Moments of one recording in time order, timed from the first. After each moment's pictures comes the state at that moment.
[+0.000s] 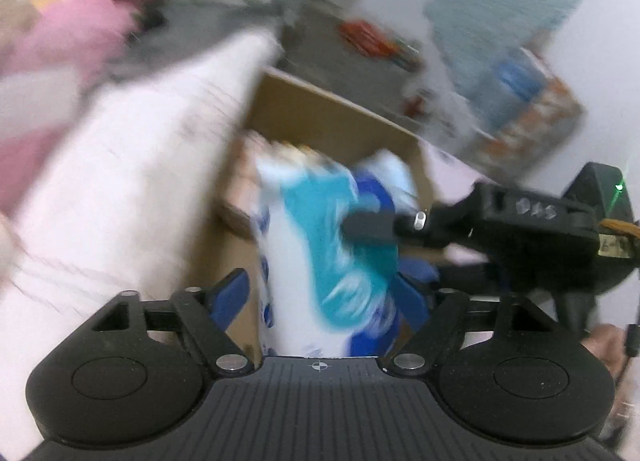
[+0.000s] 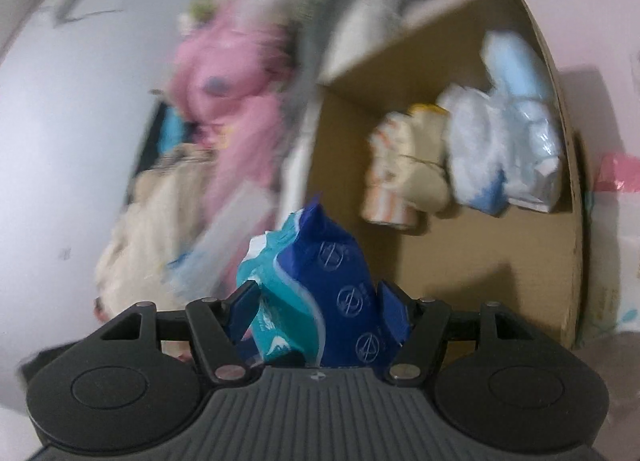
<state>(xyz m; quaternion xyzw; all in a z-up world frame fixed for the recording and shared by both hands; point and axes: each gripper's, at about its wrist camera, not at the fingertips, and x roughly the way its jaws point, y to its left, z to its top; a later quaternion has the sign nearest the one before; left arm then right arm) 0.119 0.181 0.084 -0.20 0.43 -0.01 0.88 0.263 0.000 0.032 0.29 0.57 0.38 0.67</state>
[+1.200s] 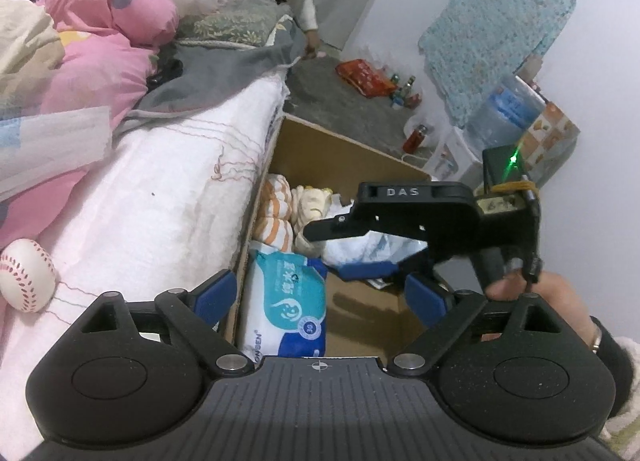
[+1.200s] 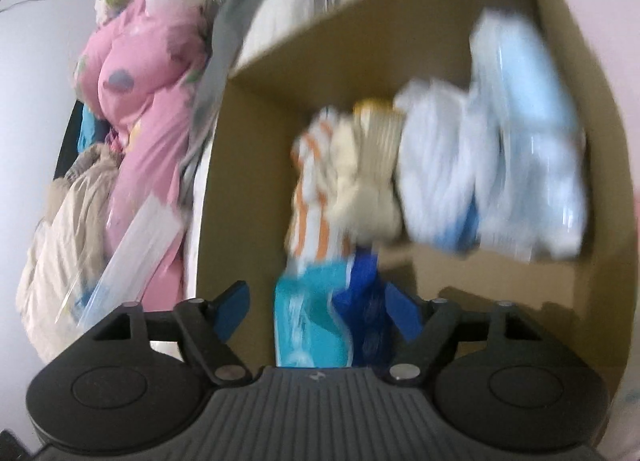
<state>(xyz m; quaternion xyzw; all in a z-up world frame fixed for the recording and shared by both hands) 0.093 0.208 0.094 -0.20 0.38 -0.02 0.90 0.306 0.056 -0.002 0.23 0.61 0.30 0.70</state>
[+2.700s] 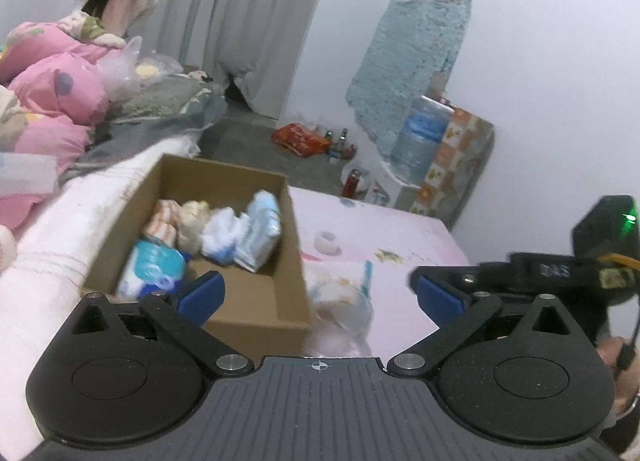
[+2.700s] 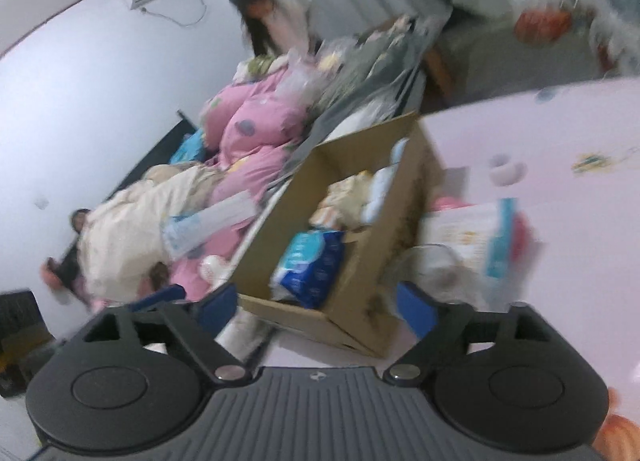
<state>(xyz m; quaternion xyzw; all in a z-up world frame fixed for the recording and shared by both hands) -0.034 0.048 0.112 -0.13 0.25 -0.07 0.96 0.098 -0.184 0.084 0.18 0.37 0.39 0.83</state>
